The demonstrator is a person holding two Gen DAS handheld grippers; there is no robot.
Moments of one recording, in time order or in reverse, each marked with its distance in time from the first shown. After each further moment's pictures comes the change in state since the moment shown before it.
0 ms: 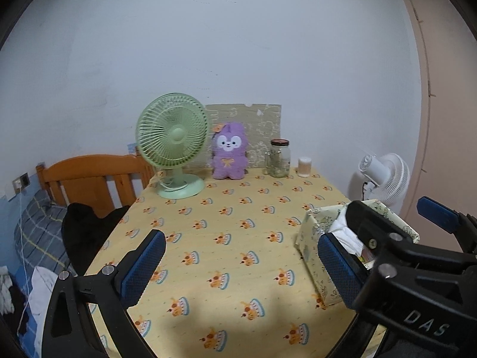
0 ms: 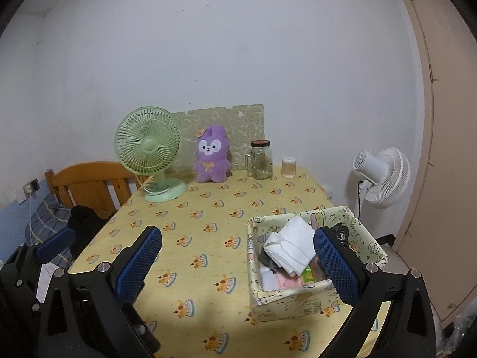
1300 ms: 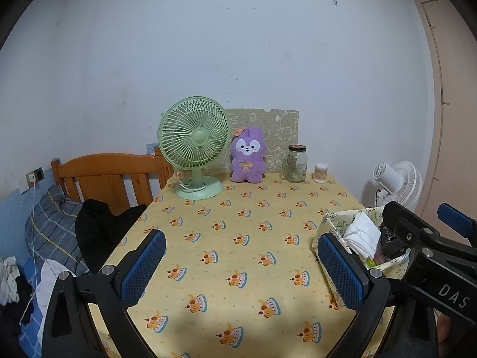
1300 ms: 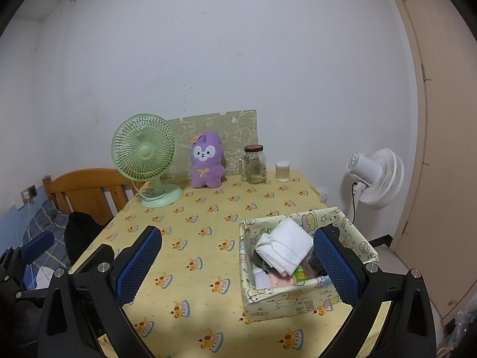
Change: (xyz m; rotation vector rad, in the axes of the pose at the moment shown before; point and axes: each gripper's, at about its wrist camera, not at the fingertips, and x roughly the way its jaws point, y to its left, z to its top) left arm -0.012 0.014 -0.002 -0.023 -0.018 0.062; right arm -0.009 -0.008 -0.003 0.017 -0.029 -0.024
